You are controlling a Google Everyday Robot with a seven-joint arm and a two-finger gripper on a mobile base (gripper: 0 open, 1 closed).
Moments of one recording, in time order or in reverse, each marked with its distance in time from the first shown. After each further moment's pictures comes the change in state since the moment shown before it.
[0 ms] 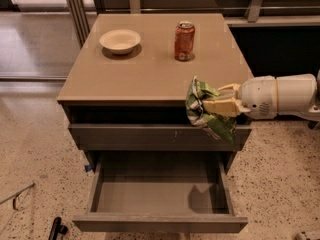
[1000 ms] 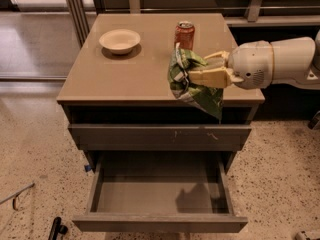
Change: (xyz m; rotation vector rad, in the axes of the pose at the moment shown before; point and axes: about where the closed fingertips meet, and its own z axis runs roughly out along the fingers) arm -0.095 0.018 0.005 -0.100 -0.102 -0.106
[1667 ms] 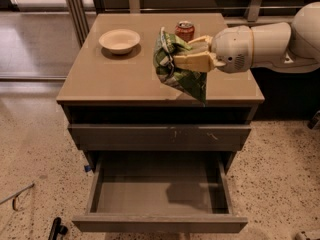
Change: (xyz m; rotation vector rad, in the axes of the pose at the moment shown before) arm -0.028 -0.027 0.034 -0.049 -0.056 -0.077
